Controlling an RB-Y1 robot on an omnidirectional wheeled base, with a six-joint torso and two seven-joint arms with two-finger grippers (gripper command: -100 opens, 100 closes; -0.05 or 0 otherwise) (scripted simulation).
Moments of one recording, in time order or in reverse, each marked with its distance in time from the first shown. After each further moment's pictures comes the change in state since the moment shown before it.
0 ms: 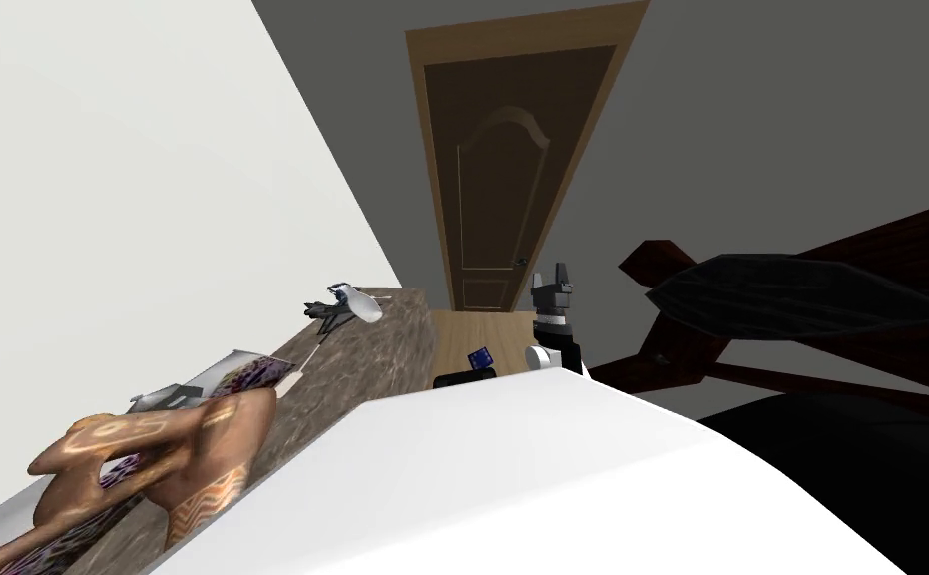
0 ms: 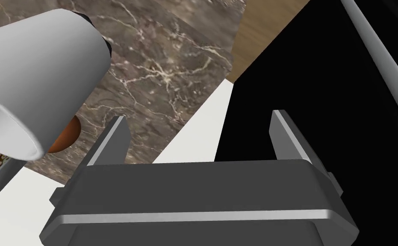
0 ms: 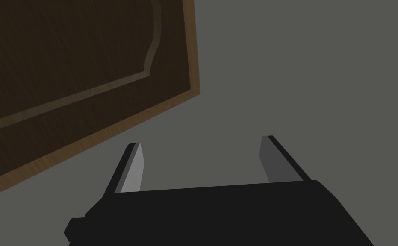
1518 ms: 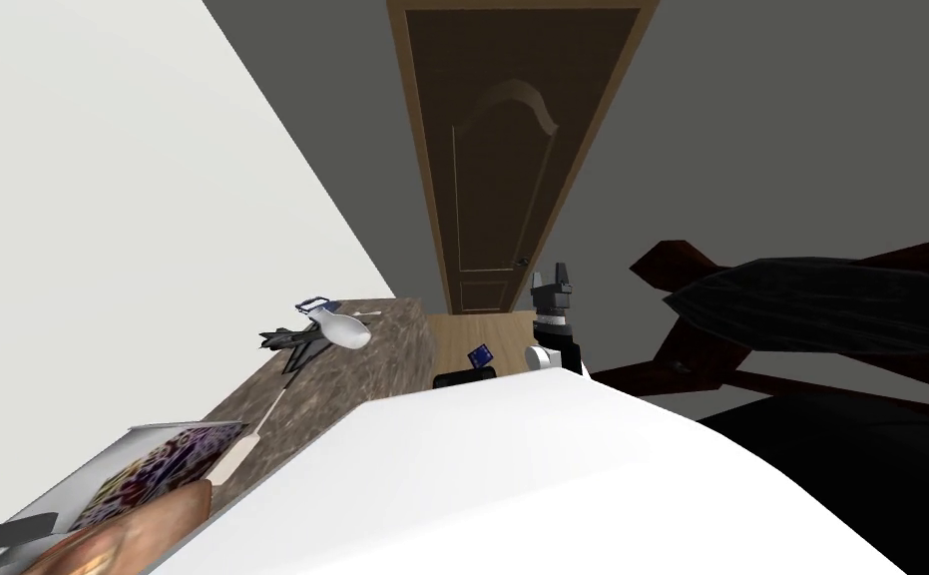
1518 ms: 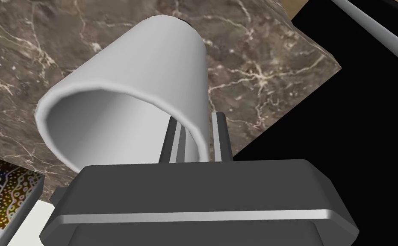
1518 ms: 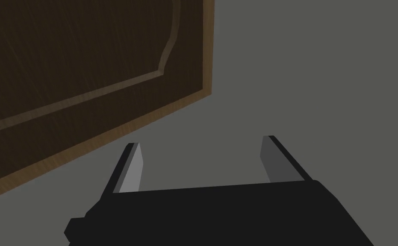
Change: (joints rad) left arm -0.036 0.035 -0.102 0.104 -0.029 -0.017 0.101; right arm 0.000 0.000 0.000 0.000 0.000 0.000 0.000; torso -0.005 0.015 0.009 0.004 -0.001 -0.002
